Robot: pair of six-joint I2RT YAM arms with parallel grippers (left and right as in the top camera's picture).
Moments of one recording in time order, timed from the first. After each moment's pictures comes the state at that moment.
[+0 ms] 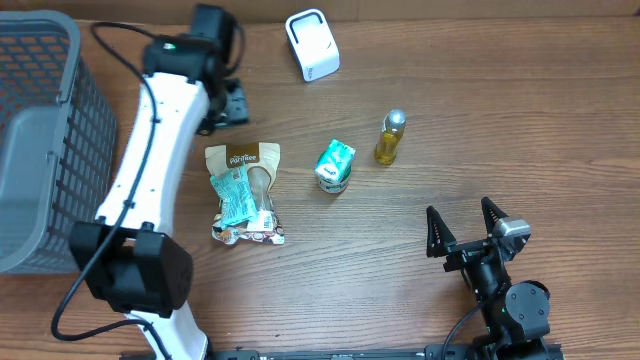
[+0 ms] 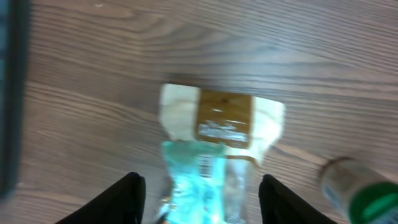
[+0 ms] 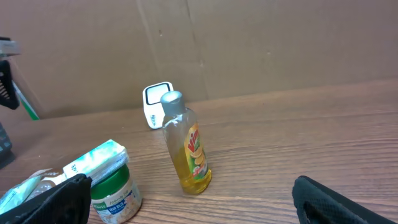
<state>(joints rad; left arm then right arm) -0.14 1.92 1.91 -1.33 -0.14 -0.40 0.22 0.02 0.02 -0.03 -0.01 0.23</state>
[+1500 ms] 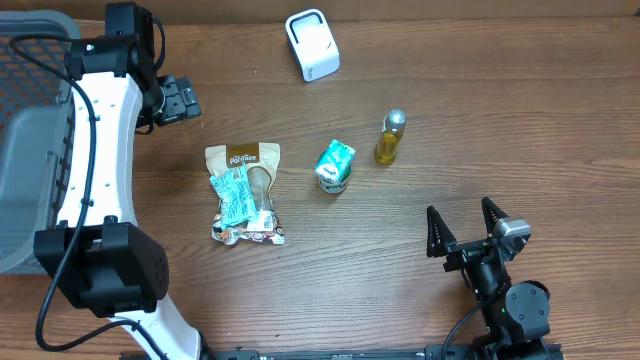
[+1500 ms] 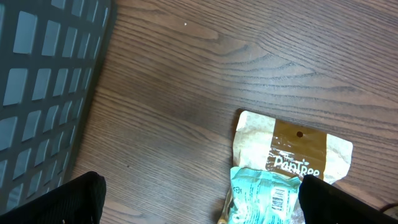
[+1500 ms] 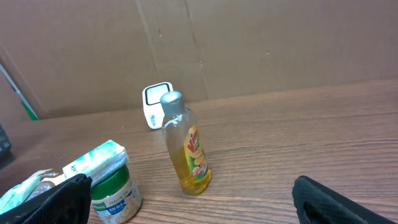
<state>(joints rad) 0.07 1.92 1.91 -1.30 -0.14 -0.30 0.22 0.02 0.02 -0.03 -0.01 0.23</state>
